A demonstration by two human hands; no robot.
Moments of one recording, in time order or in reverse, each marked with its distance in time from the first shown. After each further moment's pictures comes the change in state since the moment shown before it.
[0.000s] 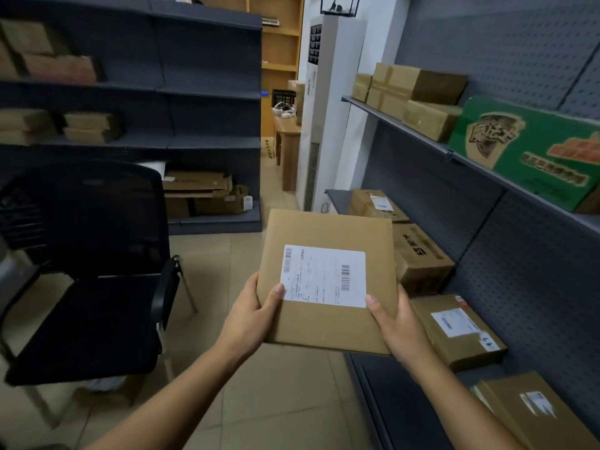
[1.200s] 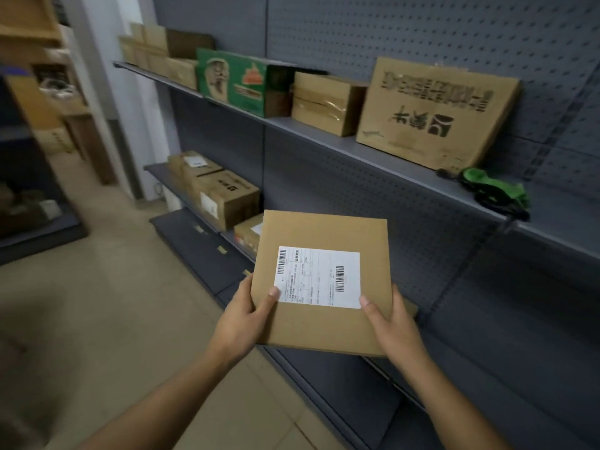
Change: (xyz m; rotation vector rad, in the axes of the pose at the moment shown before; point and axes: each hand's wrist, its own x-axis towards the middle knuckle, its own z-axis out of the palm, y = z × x) left_hand -0.328 0.055 0.204 0.022 -0.641 0.219; right_hand -0.448 0.036 -0.235 -0.099 0.661 0.306
